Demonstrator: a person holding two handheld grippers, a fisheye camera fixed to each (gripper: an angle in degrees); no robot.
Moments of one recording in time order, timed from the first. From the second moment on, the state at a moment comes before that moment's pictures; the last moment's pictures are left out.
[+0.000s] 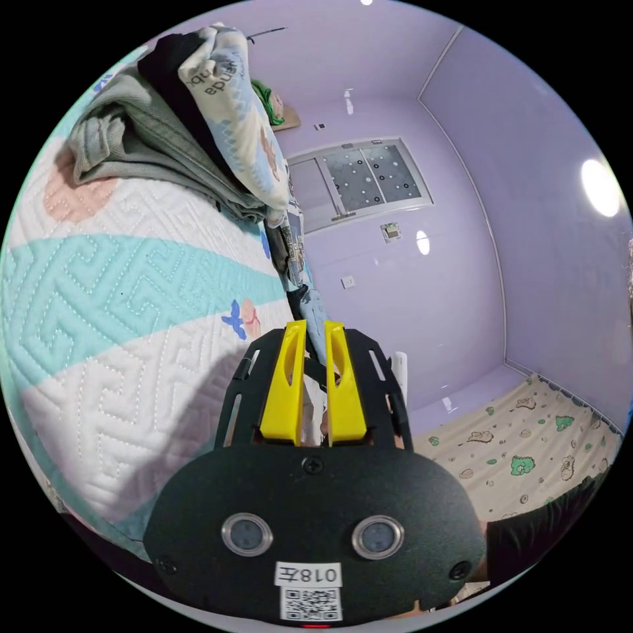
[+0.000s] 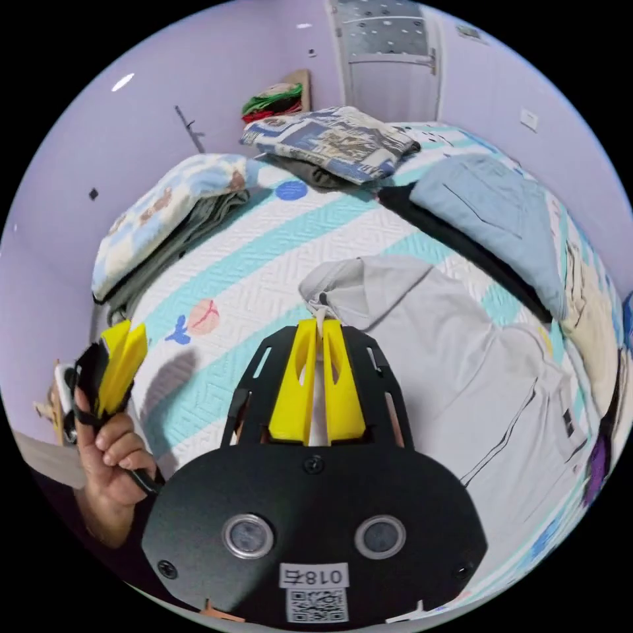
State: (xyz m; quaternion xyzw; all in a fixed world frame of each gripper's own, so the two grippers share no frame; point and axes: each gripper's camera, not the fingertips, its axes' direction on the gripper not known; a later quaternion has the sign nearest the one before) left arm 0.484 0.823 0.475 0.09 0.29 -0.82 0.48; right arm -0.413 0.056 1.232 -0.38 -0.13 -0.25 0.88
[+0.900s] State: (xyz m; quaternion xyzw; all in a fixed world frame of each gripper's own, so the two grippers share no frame) left arm 0.537 0.585 0.377 -0.29 0.60 -0.20 0.72; right arm -0.274 -0.041 1.117 -0.31 -0.26 0.00 0.91
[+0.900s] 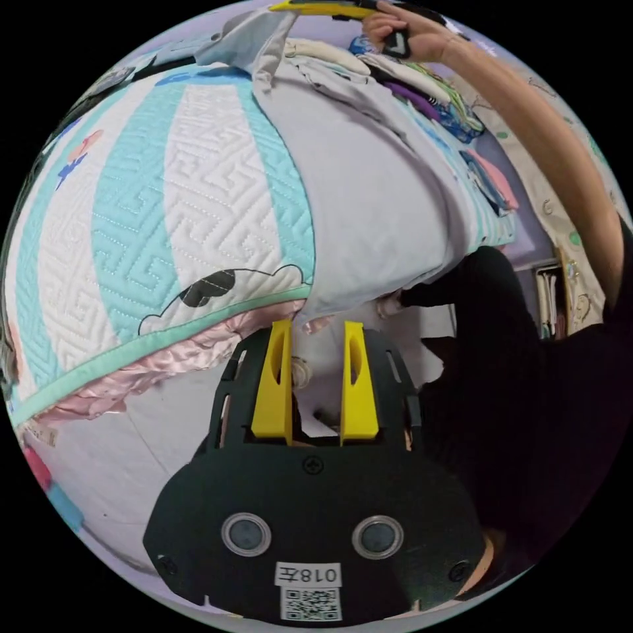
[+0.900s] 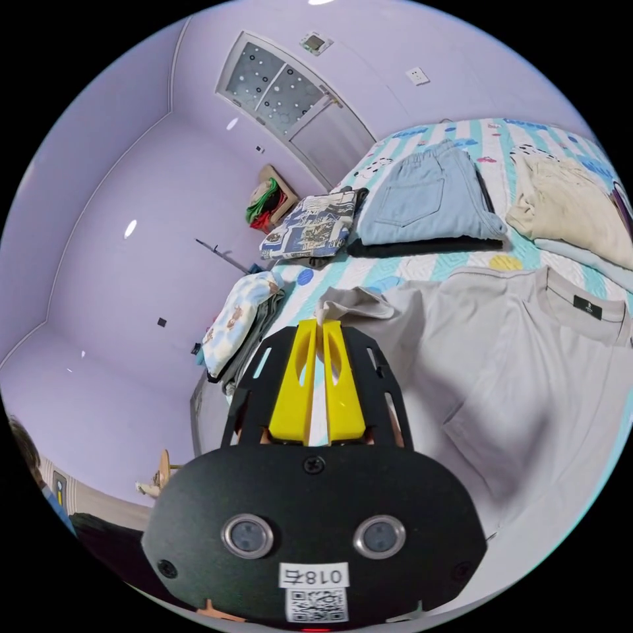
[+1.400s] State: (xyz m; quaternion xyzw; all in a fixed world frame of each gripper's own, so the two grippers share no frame) left arm 0.531 0.524 0.360 -0.29 0.59 -0.16 0.74; right arm -0.242 -0.049 1.100 -0.32 -0.26 0.00 0.91
